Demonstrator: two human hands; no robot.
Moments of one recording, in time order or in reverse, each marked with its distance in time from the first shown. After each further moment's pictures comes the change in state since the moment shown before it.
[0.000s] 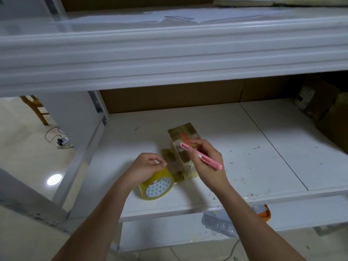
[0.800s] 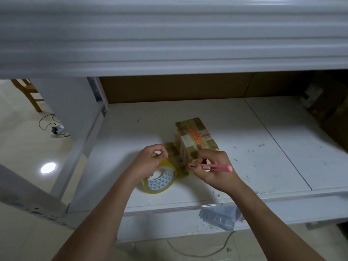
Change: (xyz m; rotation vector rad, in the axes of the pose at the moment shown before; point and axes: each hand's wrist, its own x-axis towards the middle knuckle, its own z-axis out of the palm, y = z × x) left_hand 0.013 -0.014 -0.002 0.066 0.010 0.050; right_hand 0.002 0.012 -0.008 -0.382 -0.285 -0.206
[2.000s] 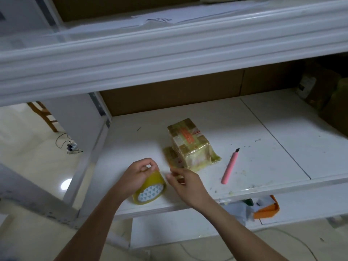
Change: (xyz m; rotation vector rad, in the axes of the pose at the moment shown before) left_hand -0.048 -0.004 -0.009 0.011 -0.016 0.071; right_hand -0.034 -0.024 0.057 0.231 -0.094 0.398
